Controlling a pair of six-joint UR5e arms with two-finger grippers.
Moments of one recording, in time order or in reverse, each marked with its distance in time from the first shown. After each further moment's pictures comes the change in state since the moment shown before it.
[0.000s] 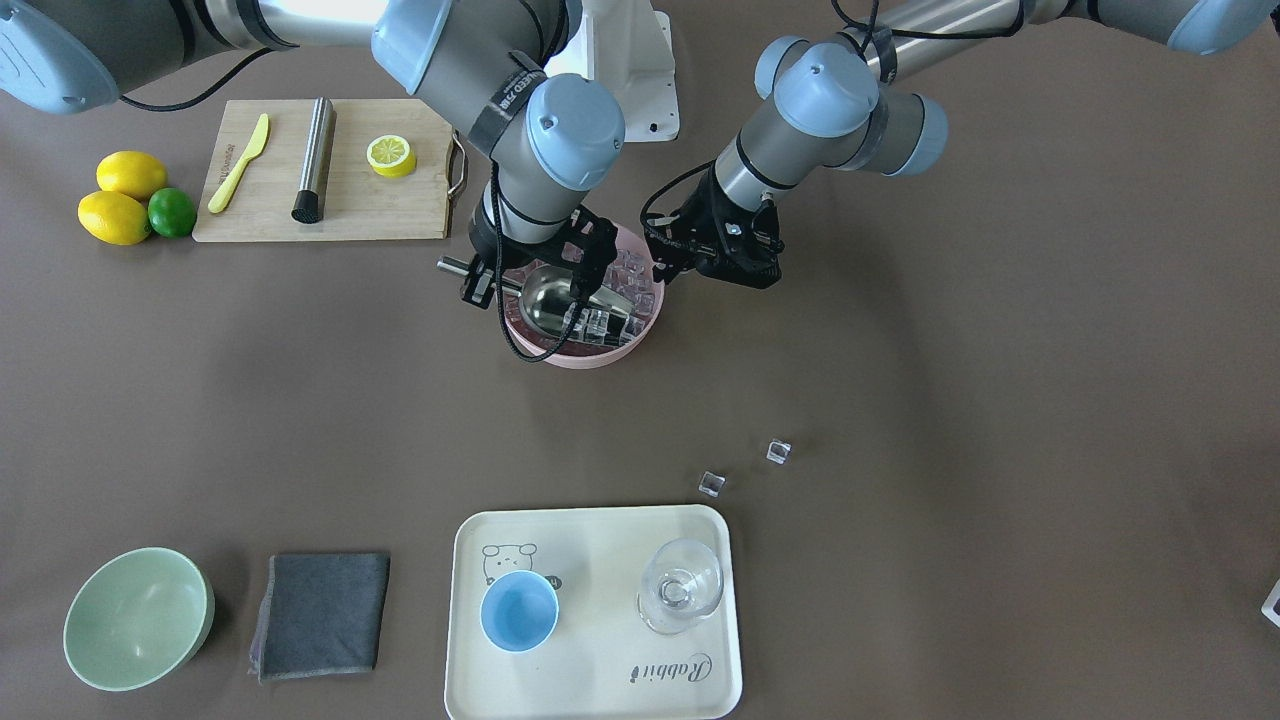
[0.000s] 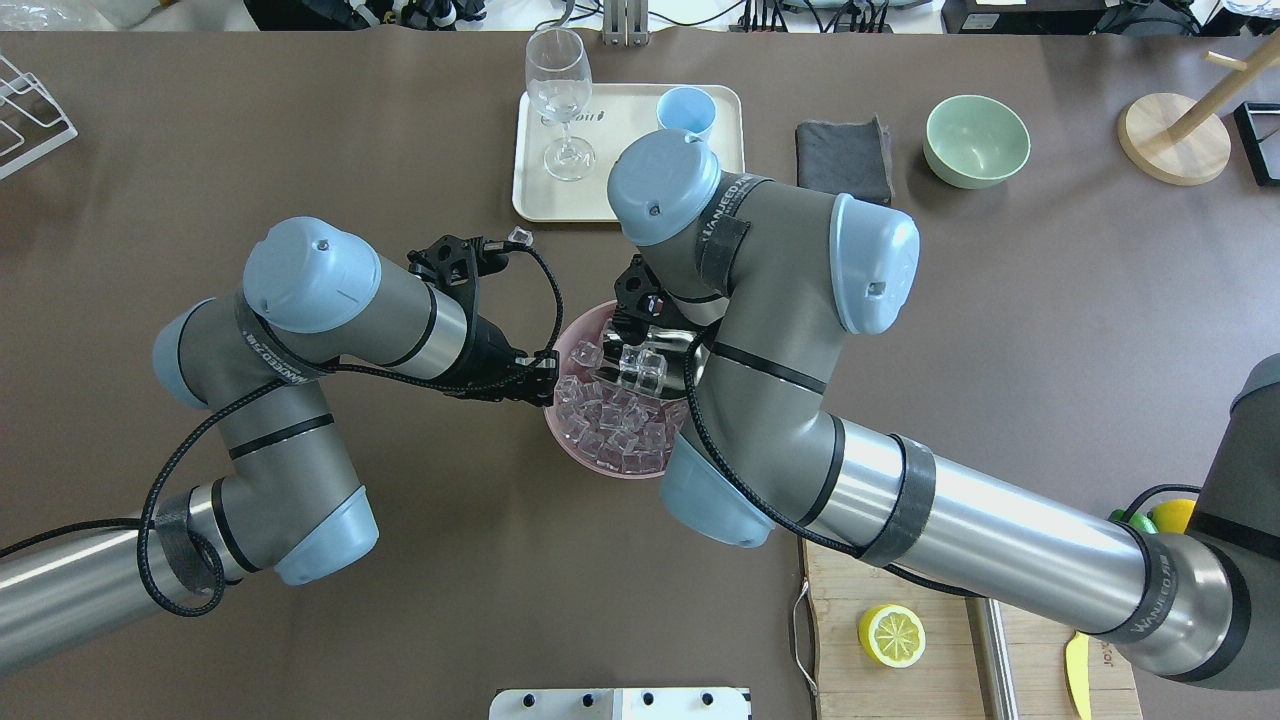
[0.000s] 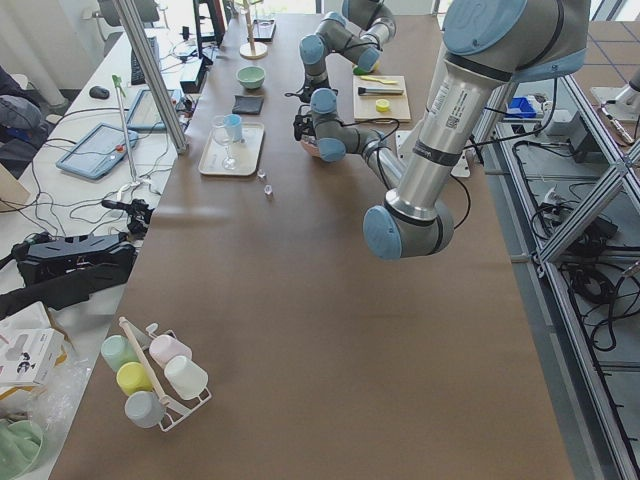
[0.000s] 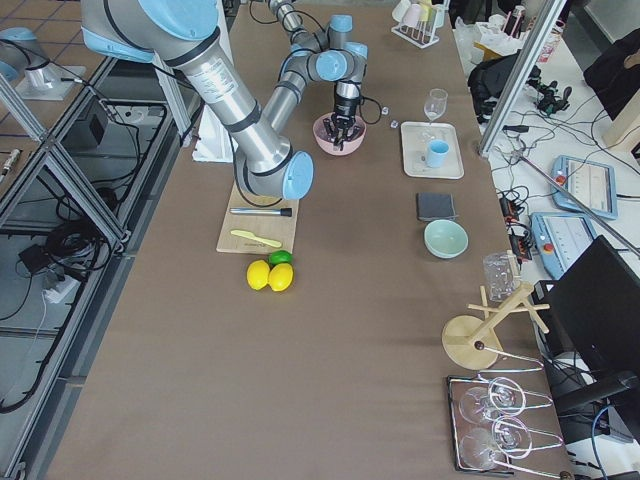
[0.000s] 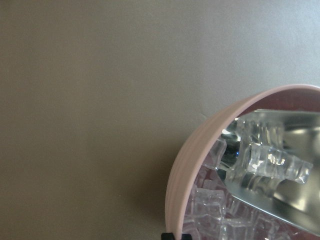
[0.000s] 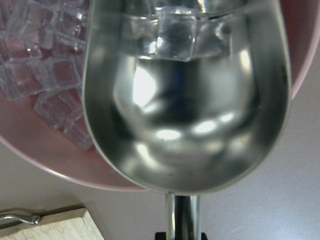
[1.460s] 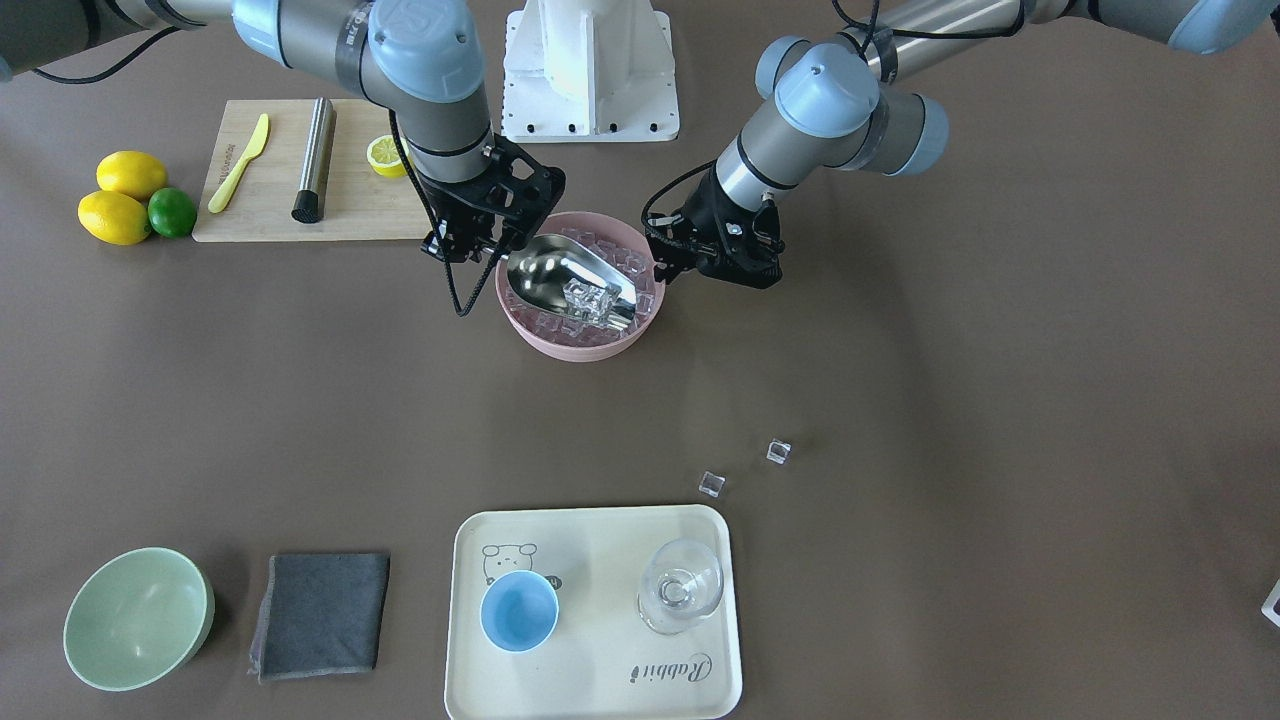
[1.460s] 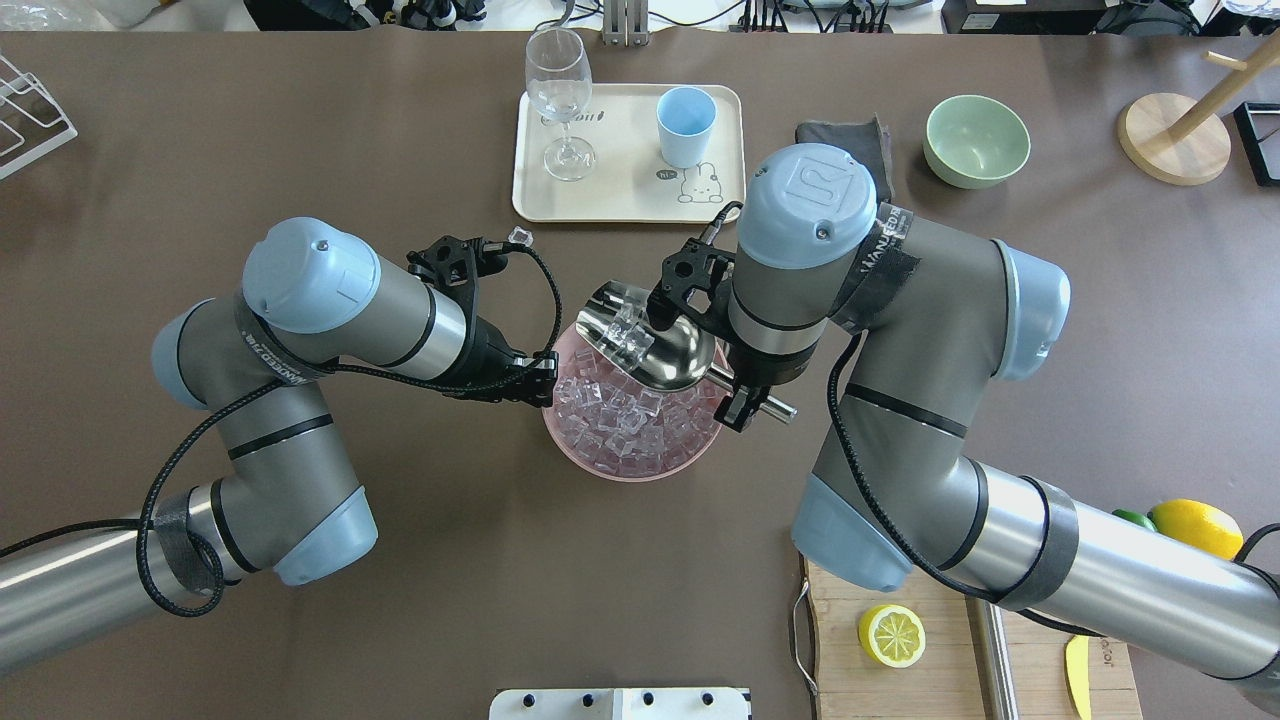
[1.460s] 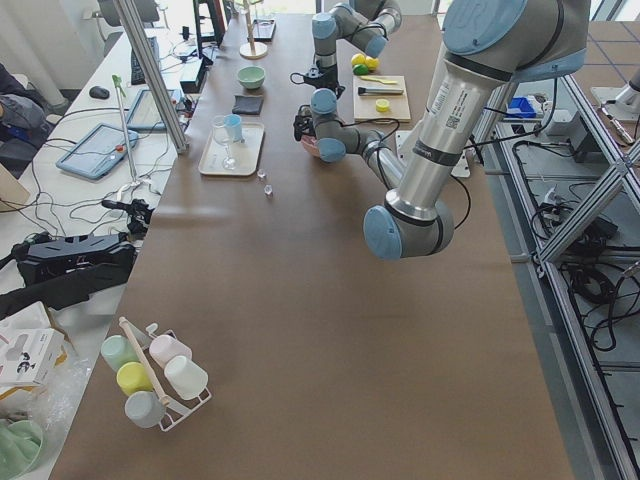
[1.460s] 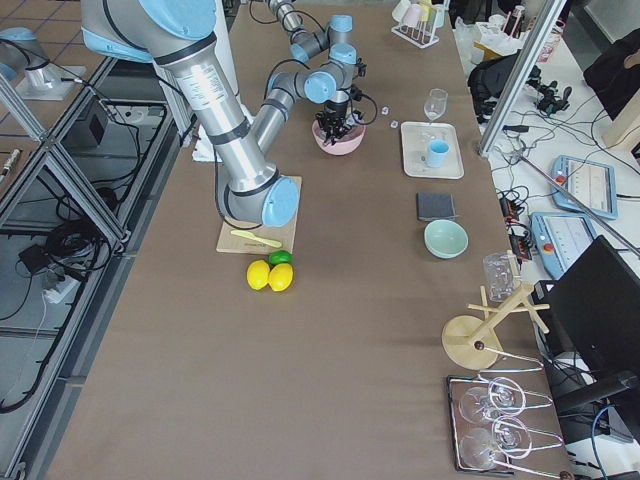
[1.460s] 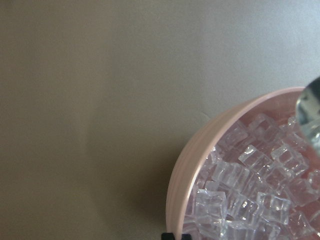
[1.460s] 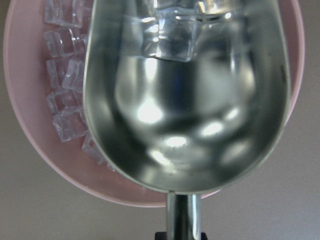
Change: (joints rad) left arm 0.000 0.002 -0.001 0.002 -0.002 0.002; right arm 0.016 -0.210 0.208 0.352 0.151 0.377
